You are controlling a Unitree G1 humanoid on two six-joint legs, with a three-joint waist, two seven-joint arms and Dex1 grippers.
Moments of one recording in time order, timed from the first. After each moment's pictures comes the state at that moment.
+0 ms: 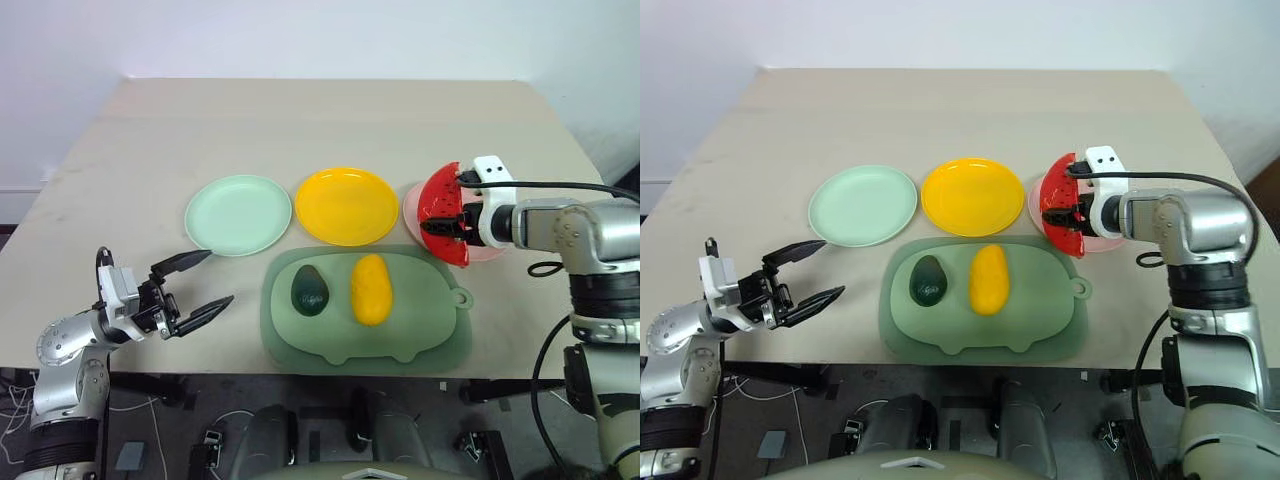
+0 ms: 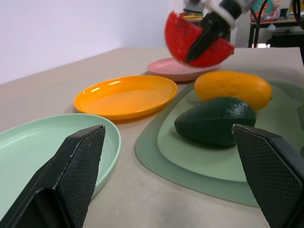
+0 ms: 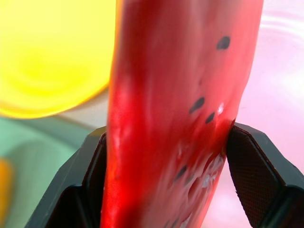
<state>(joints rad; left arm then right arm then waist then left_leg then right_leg) -0.03 0.57 0.29 0.10 -0.60 -0.21 -1.31 -0.79 -0.70 0.00 0.16 0.48 1.25 0.40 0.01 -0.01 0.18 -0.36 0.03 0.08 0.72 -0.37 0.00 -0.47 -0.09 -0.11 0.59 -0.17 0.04</state>
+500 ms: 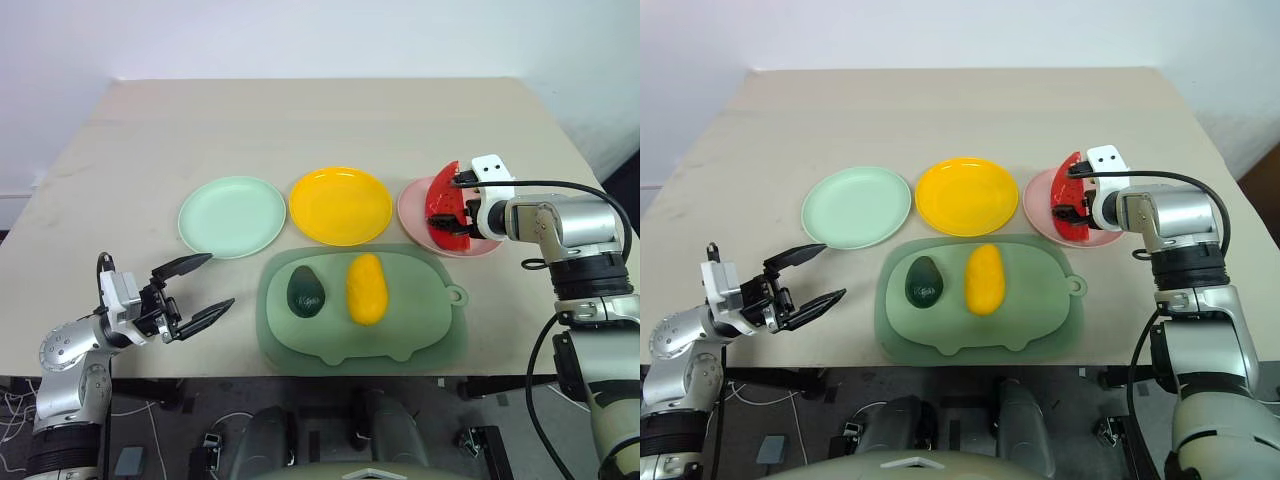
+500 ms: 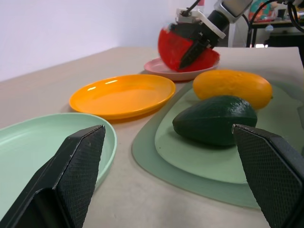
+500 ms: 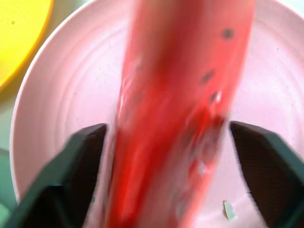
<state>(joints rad) -0.01 0.55 0.29 0.10 -0.59 -0.23 -1.30 -0.86 -0.70 0.07 0.36 0.30 1.10 0.50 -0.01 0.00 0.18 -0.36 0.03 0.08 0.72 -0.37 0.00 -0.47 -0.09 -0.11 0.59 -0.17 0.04</state>
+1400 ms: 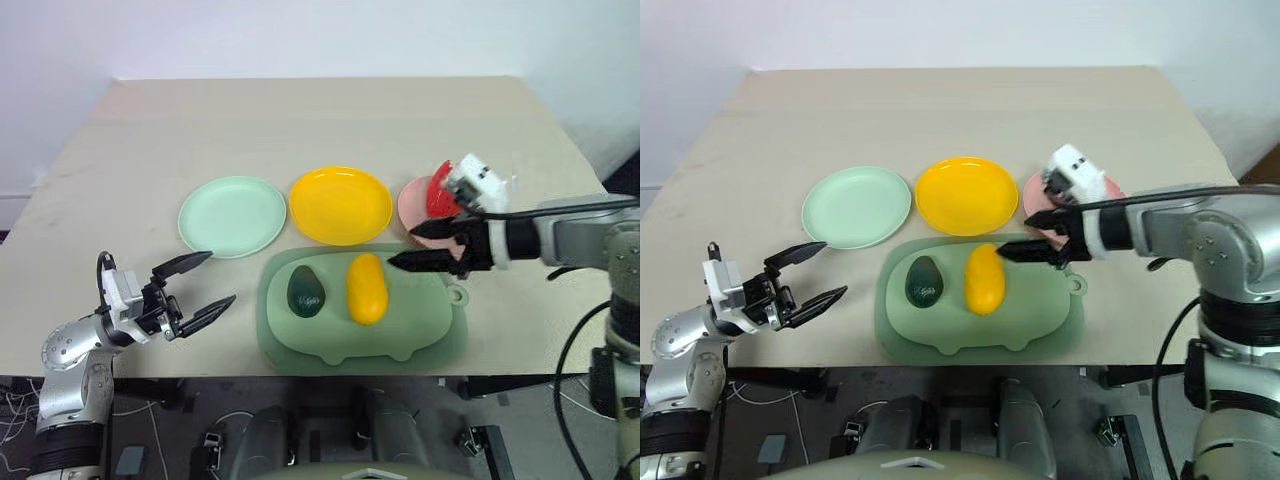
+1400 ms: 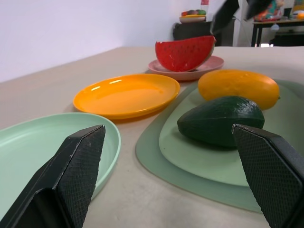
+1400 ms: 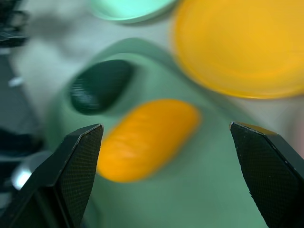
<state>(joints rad) -0.01 0.55 0.29 0.10 -0.58 -0.23 -1.28 -0.73 -0.76 -0.11 -0.41 0.89 1.61 0.63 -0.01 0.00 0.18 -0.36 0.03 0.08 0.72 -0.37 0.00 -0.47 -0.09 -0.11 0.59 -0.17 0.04</state>
